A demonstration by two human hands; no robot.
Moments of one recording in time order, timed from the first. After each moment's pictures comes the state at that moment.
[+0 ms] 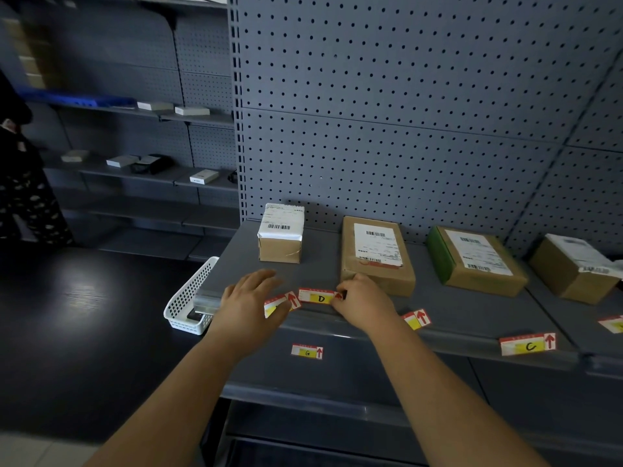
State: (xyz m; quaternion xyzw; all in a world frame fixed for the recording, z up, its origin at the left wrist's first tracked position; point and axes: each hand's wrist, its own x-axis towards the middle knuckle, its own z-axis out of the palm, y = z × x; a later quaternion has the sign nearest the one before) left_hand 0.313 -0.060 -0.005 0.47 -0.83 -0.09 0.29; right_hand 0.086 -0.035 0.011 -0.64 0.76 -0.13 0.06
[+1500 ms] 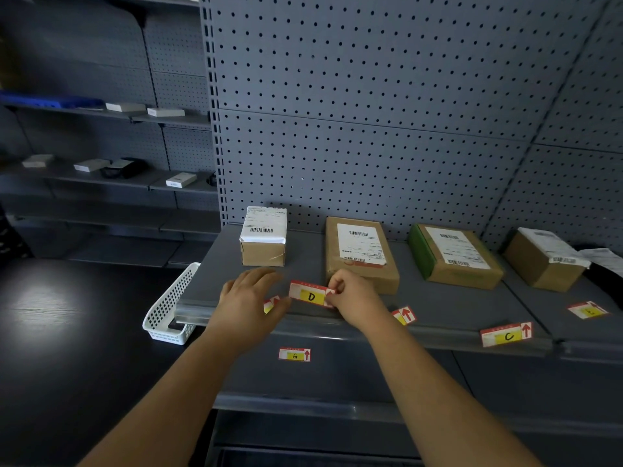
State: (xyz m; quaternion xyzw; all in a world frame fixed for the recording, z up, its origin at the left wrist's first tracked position) left_hand 0.292 -0.069 0.006 0.43 -0.85 -0.09 0.29; right_hand 0.085 -0.025 0.024 -0.54 0.78 -0.27 0.19
